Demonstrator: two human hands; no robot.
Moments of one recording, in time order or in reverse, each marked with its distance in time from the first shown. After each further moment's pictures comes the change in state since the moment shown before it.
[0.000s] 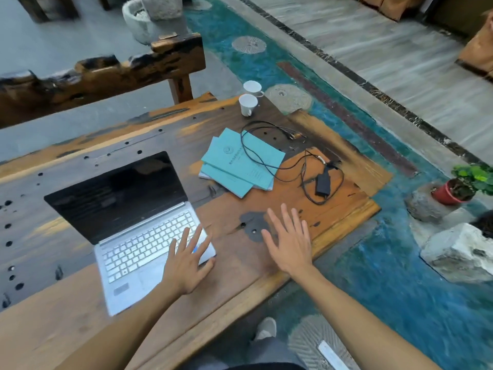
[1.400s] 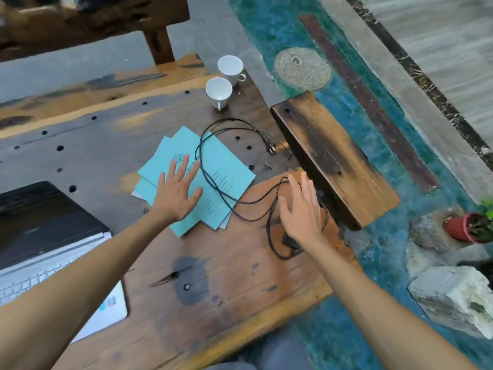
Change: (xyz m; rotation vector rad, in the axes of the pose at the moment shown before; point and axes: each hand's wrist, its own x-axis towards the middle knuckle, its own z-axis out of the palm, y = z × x) left_hand 0.351 0.101 -0.078 -0.189 0.076 -0.146; right_hand 0.294 0.181 -0.068 0.226 -0.034 0.093
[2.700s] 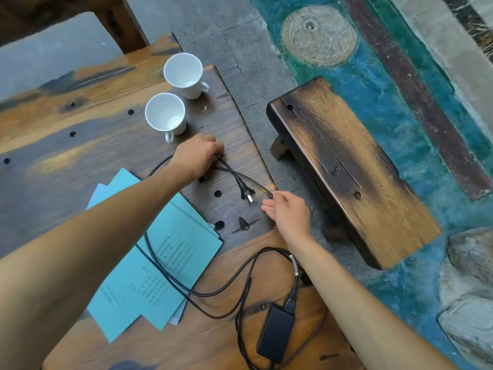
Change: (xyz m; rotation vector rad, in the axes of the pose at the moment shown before) left_hand 0.323 0.101 0.005 0.203 -0.088 0.289; right_hand 0.241 0.043 0.041 0.875 -0.182 0.453
